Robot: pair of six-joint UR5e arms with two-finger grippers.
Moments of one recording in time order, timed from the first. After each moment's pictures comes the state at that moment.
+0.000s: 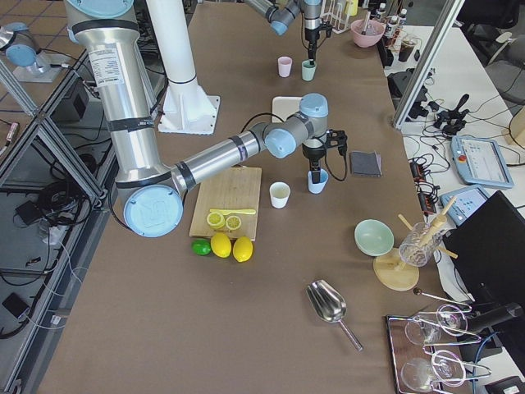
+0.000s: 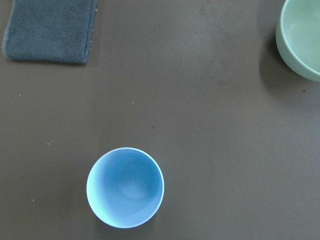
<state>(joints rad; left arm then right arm) -0.91 -1.95 -1.51 -2.05 -2.12 -0.76 1.05 -1.36 1.80 -1.38 2.15 0.74</state>
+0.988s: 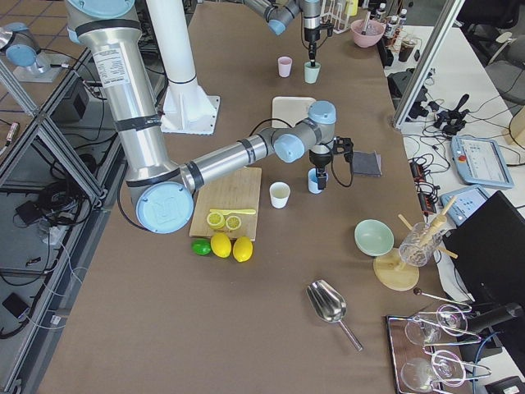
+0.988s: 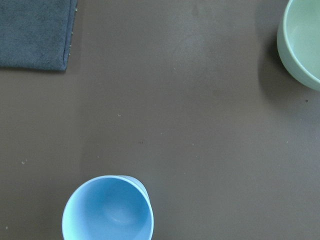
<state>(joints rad) -0.85 -2.08 -1.60 -1.95 -2.10 -0.93 1.05 -1.29 1.66 -1.35 2.13 0.73</state>
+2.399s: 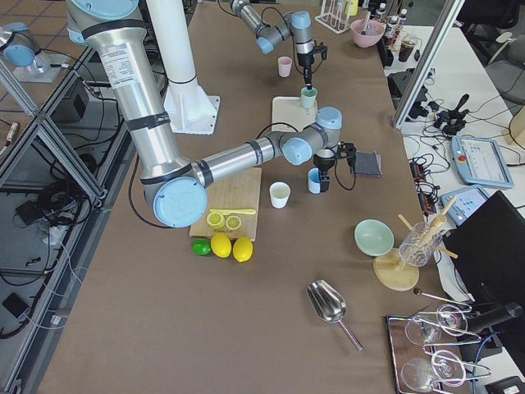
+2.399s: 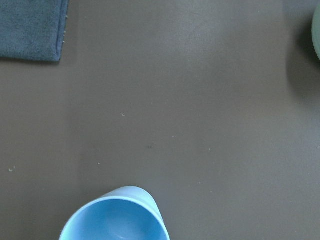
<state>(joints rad) -0.70 -2.24 -1.52 -1.93 -1.88 -1.06 1.00 -1.24 1.57 -1.34 2.13 0.74</state>
